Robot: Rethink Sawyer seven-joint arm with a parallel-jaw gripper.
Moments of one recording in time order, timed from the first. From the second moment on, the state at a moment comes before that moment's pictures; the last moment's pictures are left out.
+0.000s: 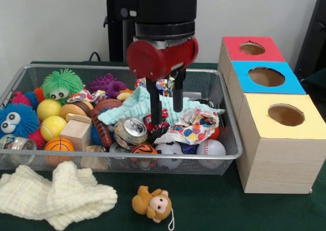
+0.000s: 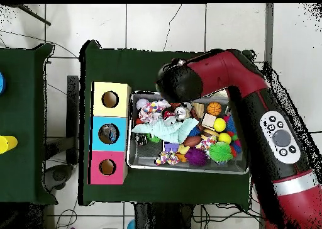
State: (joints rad) arm -0.79 -0.58 1.03 1.40 -0.91 0.98 1.19
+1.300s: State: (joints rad) arm -0.86 -0.74 0.84 1.61 -0.62 0.98 1.50
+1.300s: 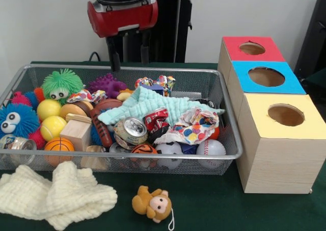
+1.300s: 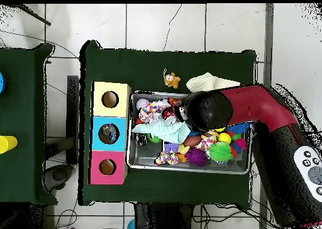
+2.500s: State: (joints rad) arm -0.86 -0.65 0.84 1.65 -0.63 0.94 1.50
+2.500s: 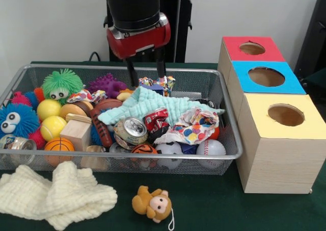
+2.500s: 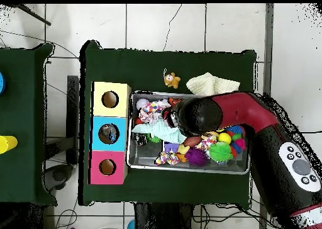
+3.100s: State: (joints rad) arm -0.88 -0.65 0.84 1.70 -0.72 0.57 1.50
